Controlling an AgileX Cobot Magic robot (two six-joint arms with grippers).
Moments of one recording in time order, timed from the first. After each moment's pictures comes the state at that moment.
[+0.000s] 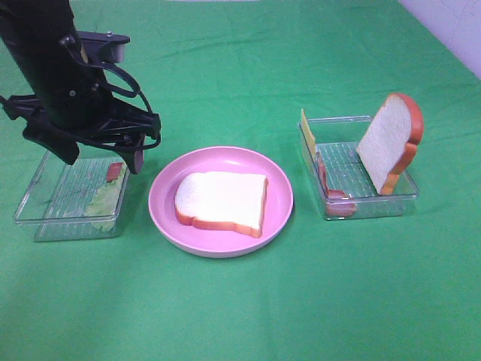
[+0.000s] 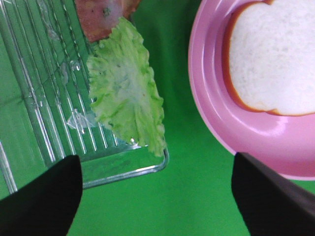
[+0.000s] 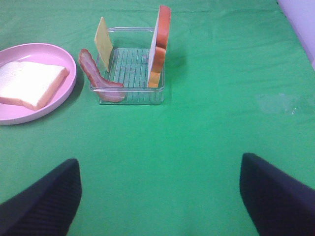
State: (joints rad) left arm -0.47 1.84 -1.33 0.06 0.91 -0.34; right arm -0.05 0.00 -0.51 0.17 1.07 -0.16
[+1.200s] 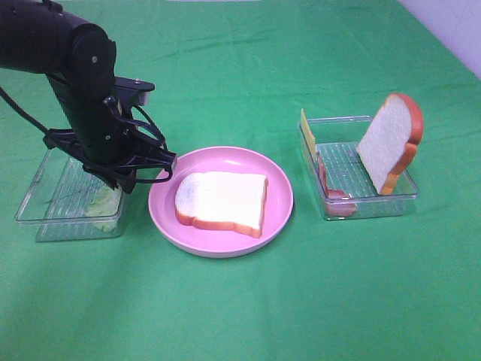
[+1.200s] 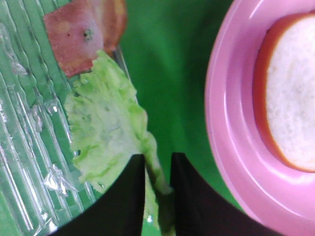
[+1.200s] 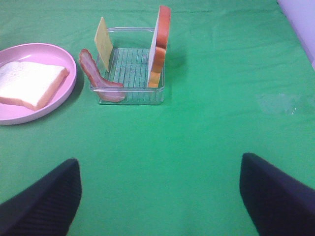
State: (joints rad) left arm -0.47 2.02 -1.33 0.12 0.75 -0.35; right arm -0.05 0.00 -0.51 0.17 1.07 -0.16
